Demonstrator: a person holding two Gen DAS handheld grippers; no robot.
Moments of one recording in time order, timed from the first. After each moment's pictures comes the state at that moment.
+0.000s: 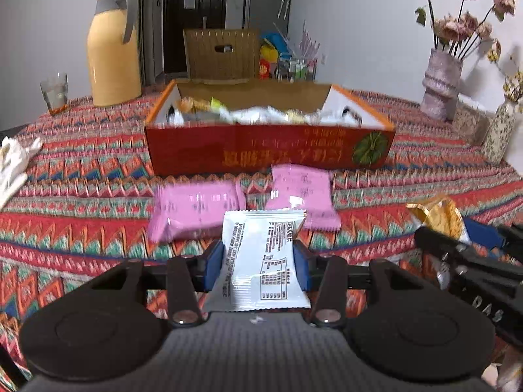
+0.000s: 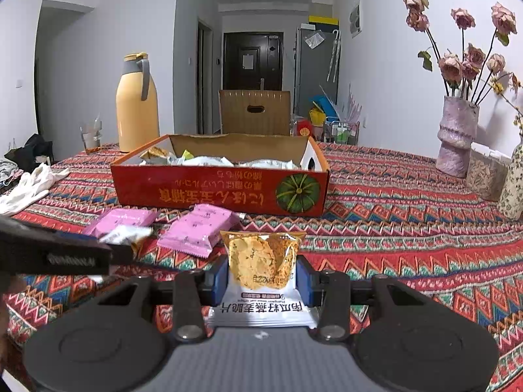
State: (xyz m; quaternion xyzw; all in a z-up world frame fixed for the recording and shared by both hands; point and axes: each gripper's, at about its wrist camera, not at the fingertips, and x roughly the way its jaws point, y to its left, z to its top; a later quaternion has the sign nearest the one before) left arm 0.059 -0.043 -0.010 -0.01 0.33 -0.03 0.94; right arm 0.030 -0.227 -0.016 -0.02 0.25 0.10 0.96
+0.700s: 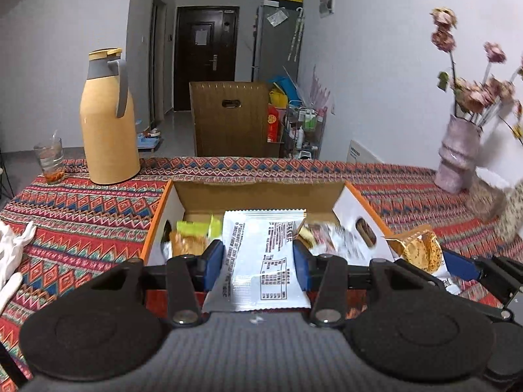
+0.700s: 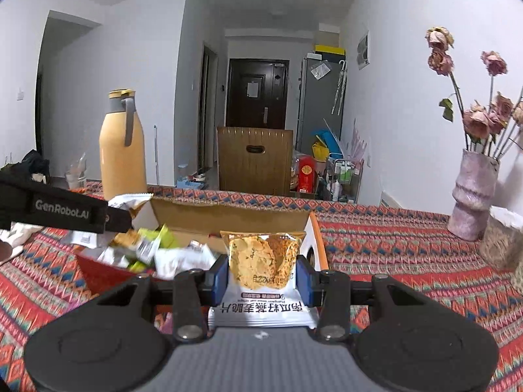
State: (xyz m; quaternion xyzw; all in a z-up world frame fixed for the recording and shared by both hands) left arm 0.172 -0.046 0.074 -0.03 0.26 -0.01 0.96; right arm 0.153 -0.218 0.042 -0.04 0.20 0.11 0.97
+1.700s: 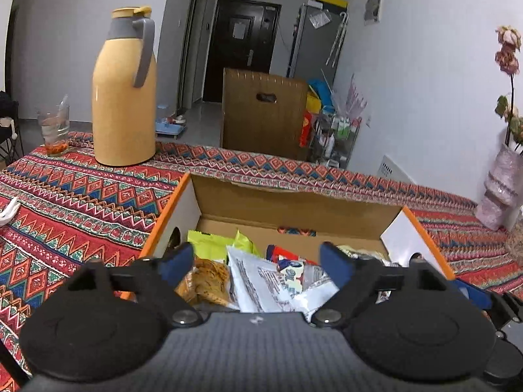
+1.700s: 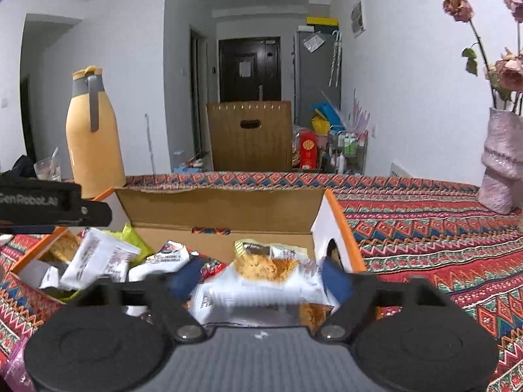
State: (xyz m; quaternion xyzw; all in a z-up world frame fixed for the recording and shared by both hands) left arm 0.251 -0.011 0.029 -0.09 0.26 0.04 0.96; right arm 0.255 -0.205 -0.013 0.00 0.23 0.11 0.97
